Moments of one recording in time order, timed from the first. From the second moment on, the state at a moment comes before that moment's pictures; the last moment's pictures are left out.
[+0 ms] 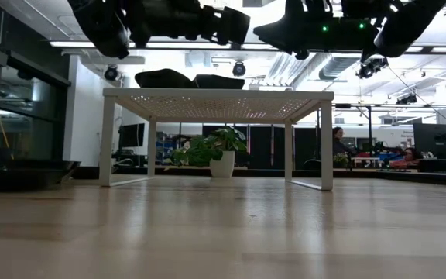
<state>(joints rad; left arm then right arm) 0.09 1.65 0.85 1.35 -0.62 0.81 -0.29 1.34 0.59 0.99 0.07 -0.15</state>
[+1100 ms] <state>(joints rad) 0.09 1.67 0.85 1.39 -0.56 0.86 -0.29 1.42 0.62 1.13 0.12 -0.21</state>
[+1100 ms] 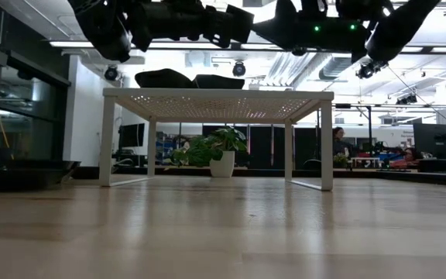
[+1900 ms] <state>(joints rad) 0.09 1.67 0.85 1.38 -0.56 0.87 -0.28 1.43 0.67 1.06 0.10 -0.20</state>
